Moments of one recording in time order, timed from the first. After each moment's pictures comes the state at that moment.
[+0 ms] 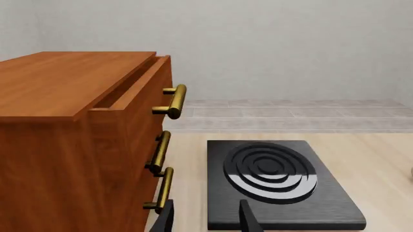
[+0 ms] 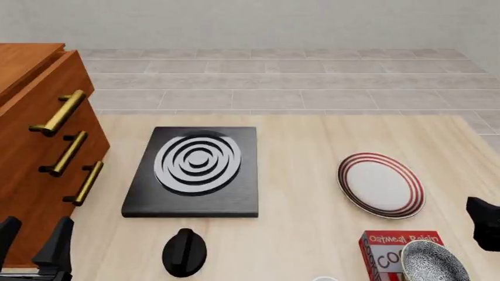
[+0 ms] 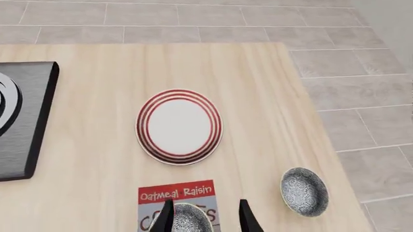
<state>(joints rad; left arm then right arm) 0.00 0.00 0.00 0.00 0.00 -0.21 0.44 -0.63 0.77 -0.13</state>
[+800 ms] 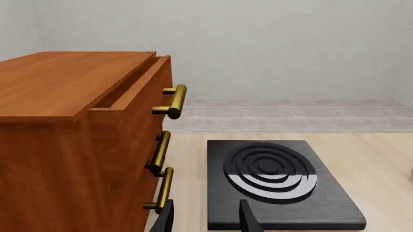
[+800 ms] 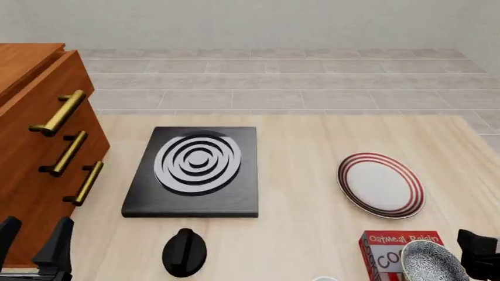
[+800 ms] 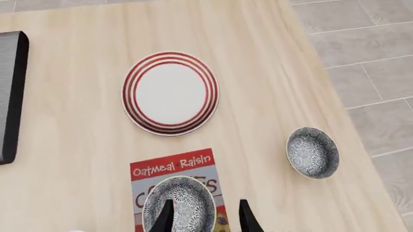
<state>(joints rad) 0.00 0.00 0.00 0.00 0.00 -0.27 0.38 -0.49 0.82 -0.09</state>
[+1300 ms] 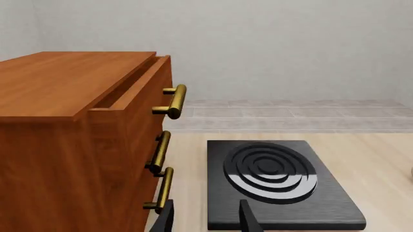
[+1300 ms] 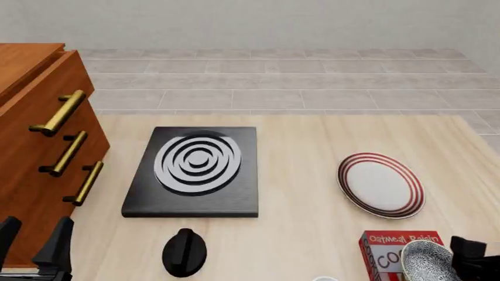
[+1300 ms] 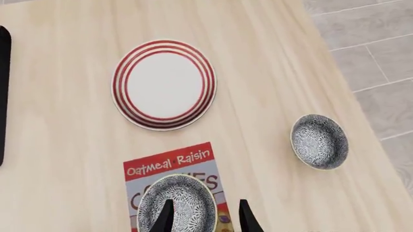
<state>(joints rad) 0.00 0.00 0.00 0.00 0.00 -0.30 0.40 -0.41 0.76 -0.06</state>
